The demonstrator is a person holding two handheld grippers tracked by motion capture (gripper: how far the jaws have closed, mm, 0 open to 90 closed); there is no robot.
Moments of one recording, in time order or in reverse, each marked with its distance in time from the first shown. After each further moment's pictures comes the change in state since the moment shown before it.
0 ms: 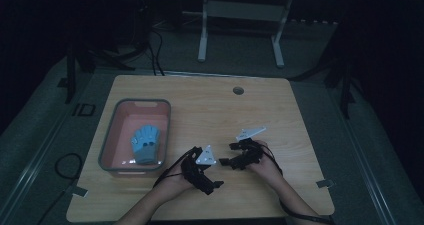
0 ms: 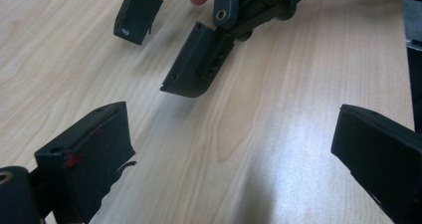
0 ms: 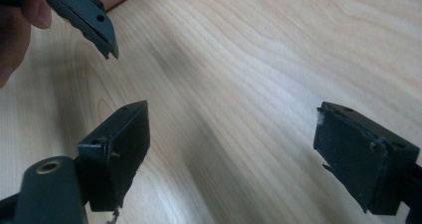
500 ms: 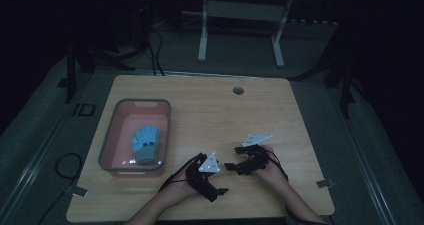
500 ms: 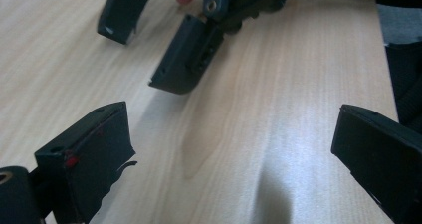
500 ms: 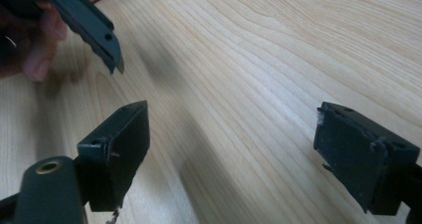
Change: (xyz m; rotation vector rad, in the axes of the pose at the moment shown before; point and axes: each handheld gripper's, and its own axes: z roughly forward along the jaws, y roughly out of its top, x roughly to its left) left arm -0.013 -0.010 0.019 -0.044 -0.062 0.032; right arm -0.001 -0.023 -0.011 -0.030 -0.015 -0.023
